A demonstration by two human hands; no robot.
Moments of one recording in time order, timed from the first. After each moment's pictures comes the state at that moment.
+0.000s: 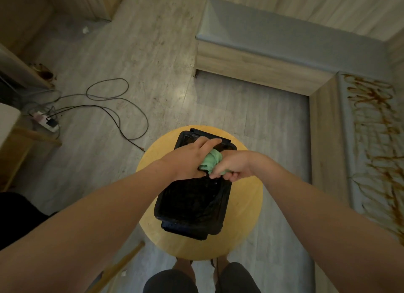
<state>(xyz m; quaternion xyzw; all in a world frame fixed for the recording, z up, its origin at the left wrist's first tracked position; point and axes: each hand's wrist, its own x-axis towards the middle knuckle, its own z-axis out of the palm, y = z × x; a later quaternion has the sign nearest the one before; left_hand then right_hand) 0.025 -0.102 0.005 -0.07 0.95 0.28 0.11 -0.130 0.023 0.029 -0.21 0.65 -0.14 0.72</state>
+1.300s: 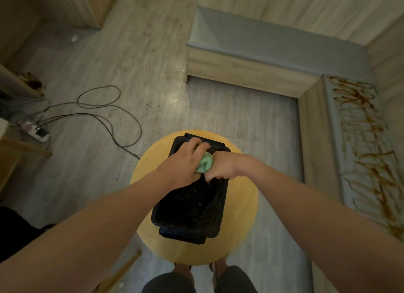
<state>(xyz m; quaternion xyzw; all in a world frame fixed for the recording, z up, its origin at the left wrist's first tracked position) 0.030 -0.096 -0.004 -0.09 0.96 0.28 0.01 -0.119 0.014 0.038 -0.34 0.75 -0.02 0.57</state>
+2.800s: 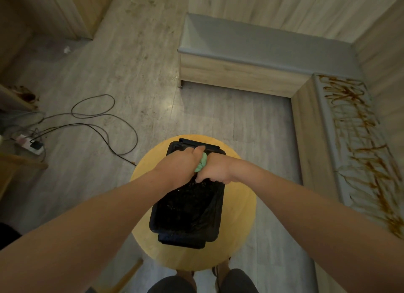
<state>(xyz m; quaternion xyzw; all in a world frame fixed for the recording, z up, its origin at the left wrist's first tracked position) 0.013 -0.092 0.037 -0.11 0.97 0.14 0.15 -0.104 0.016 0.057 -0.29 0.78 -0.08 0.54</state>
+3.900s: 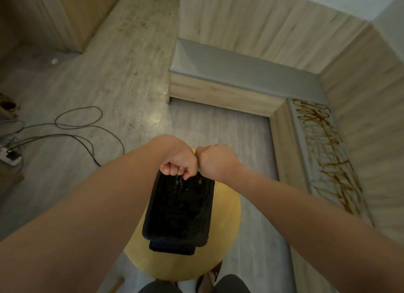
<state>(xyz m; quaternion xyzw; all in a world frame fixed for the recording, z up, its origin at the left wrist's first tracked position) -0.023 -0.126 0.135 -0.26 0.71 0.42 0.51 -0.089 0.015 0.126 -0.58 0.80 0.13 0.05</state>
